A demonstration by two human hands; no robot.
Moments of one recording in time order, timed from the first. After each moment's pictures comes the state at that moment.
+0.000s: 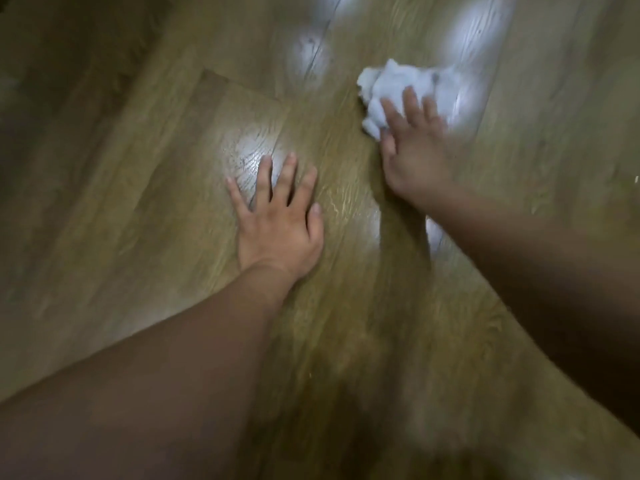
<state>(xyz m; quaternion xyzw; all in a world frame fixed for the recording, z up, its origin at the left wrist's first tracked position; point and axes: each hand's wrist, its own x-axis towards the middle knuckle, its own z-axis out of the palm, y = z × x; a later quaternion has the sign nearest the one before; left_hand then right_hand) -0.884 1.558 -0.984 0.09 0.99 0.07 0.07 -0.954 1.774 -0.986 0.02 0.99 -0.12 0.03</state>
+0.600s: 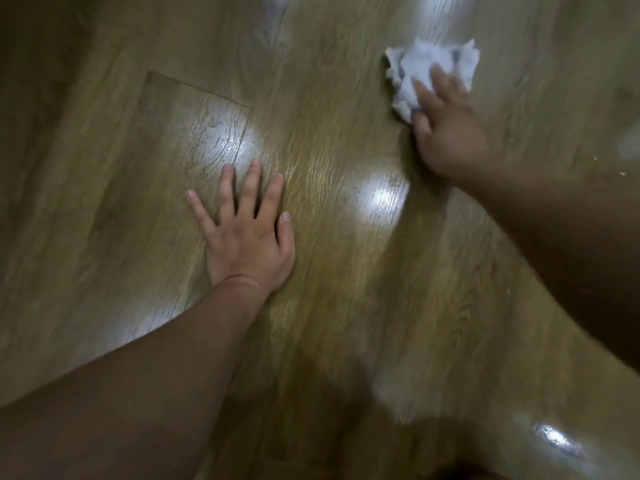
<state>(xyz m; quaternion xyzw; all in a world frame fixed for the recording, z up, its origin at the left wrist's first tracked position) -0.883 1.561 -0.982 0.09 0.99 0.06 0.09 -0.964 1.864 -0.973 0.04 0.99 -0.12 0.05</state>
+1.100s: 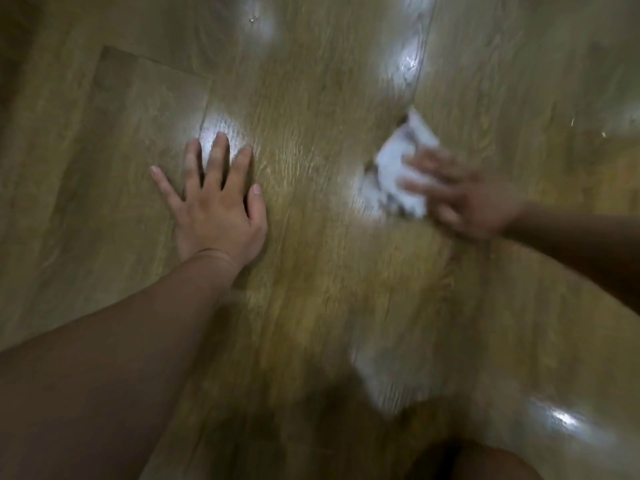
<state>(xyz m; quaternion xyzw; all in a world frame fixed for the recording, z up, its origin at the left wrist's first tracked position) -0.881 1.562 -0.983 0.09 0.99 0.09 0.06 -0.834 1.931 -0.972 -0.30 0.95 -0.07 0.10</state>
